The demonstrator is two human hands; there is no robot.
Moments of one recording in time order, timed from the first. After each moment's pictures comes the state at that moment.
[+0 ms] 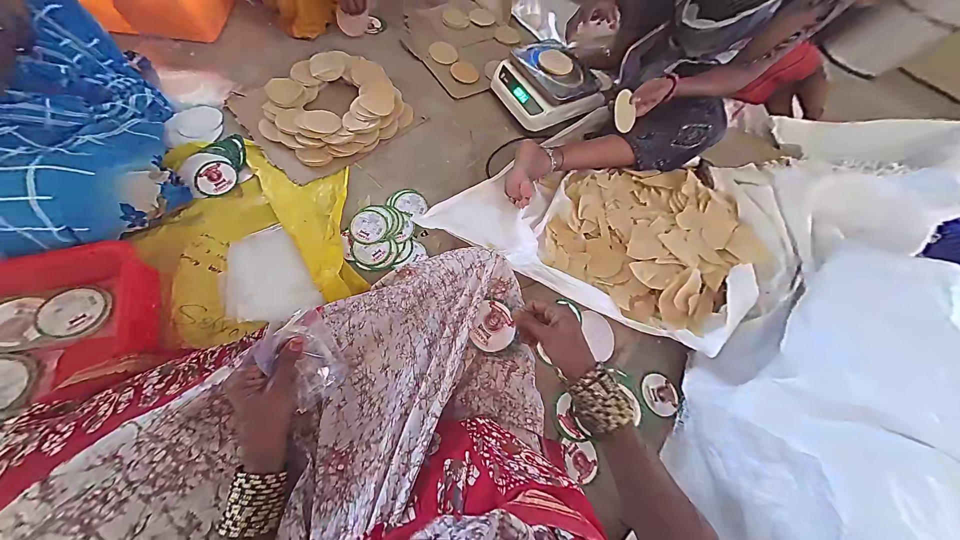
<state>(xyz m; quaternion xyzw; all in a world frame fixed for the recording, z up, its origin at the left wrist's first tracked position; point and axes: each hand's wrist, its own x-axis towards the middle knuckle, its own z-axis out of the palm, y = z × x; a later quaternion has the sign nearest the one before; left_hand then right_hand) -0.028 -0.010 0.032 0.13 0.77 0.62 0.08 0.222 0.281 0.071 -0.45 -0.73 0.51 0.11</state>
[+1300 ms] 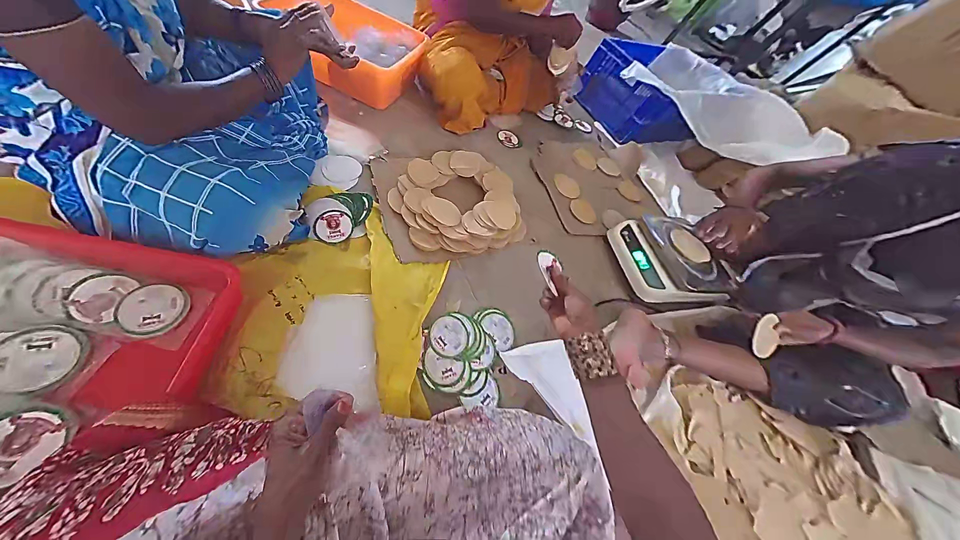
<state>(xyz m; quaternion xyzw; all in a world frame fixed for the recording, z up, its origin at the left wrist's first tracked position) -0.113 0.018 0.020 -0.01 0.65 0.75 0.13 -0.121 0.432 0.060 -0.46 -0.50 0.69 0.25</state>
